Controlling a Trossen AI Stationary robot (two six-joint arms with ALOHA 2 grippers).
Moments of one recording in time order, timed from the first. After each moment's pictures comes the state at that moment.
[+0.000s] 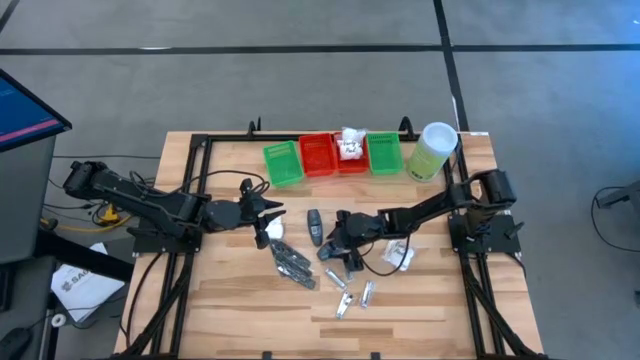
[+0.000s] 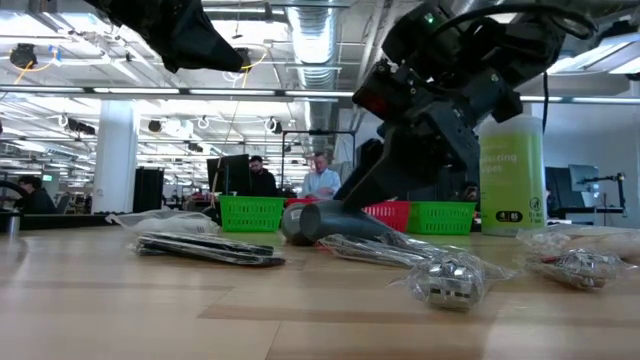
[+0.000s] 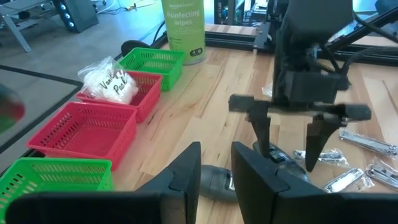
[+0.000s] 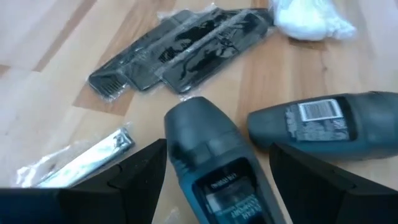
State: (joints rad) left arm -0.24 1.02 0.64 -0.08 -0.60 -0.20; right arm 0.12 1.83 0.81 0.34 -0.06 -0.08
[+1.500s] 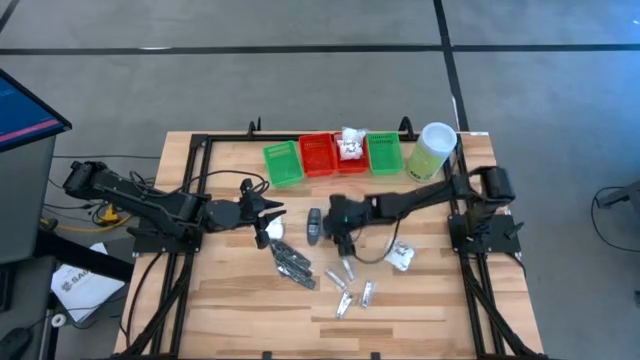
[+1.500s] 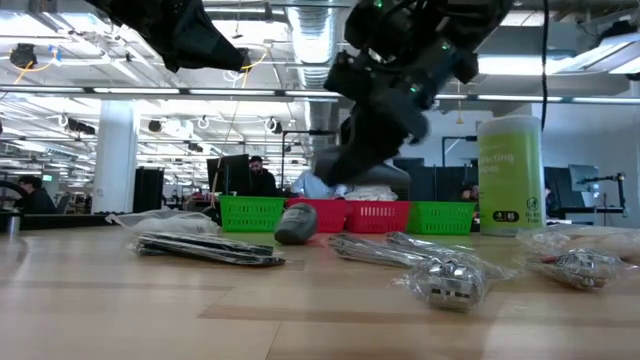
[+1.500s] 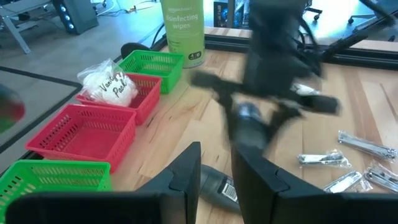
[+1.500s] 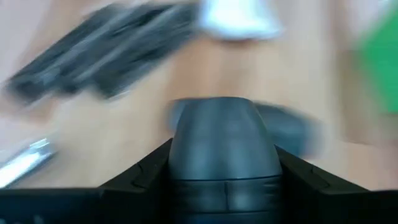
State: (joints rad) left arm -0.24 1.02 0.64 -0.07 -0.60 -0.20; right arm 0.00 1.78 1.06 -0.09 0.02 -0.18
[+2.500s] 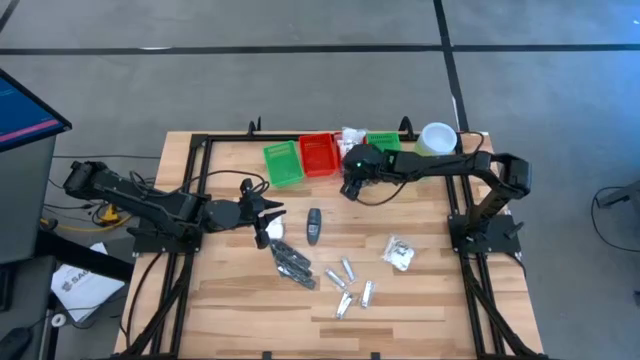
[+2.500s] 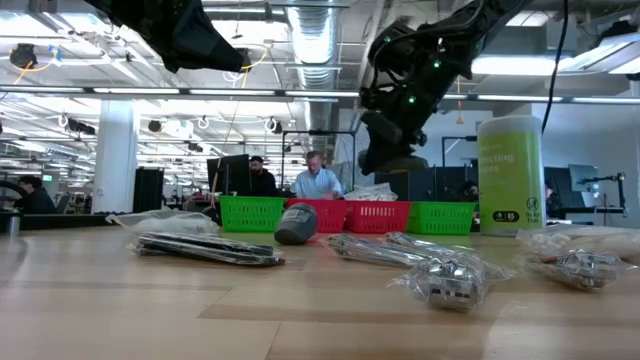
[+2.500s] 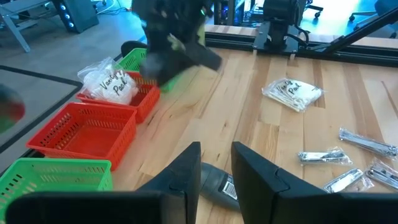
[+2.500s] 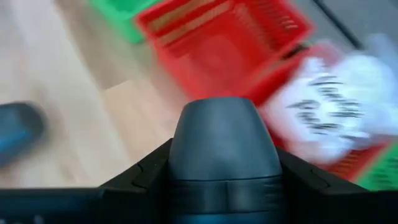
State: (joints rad) left arm -0.24 1.02 0.64 -0.07 -0.60 -0.20; right arm -0.31 1.63 1.05 -0.28 0.26 0.08
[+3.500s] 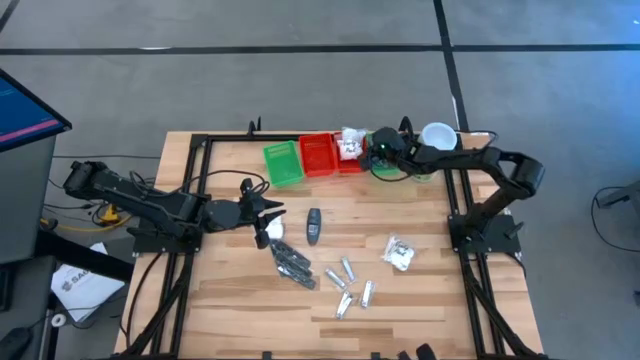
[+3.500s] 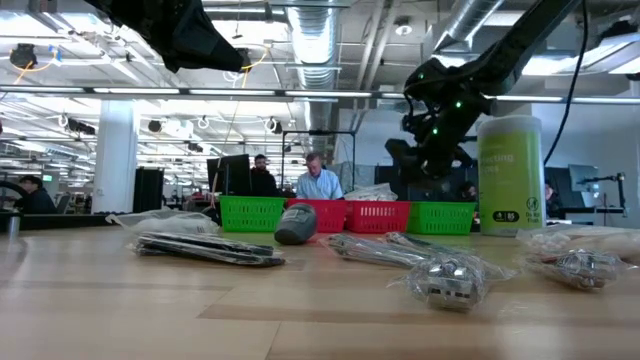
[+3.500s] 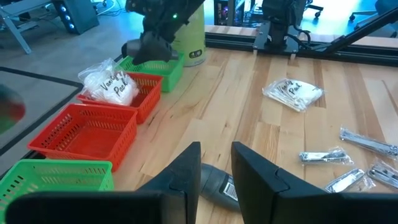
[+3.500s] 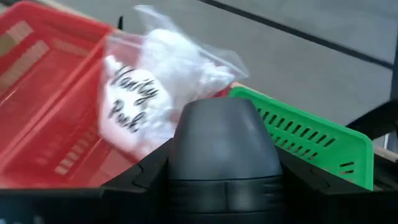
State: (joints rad) left arm -0.24 1.02 0.64 -0.07 -0.60 -0.19; right arm -0.58 1.59 0.81 0.03 0.40 0.32
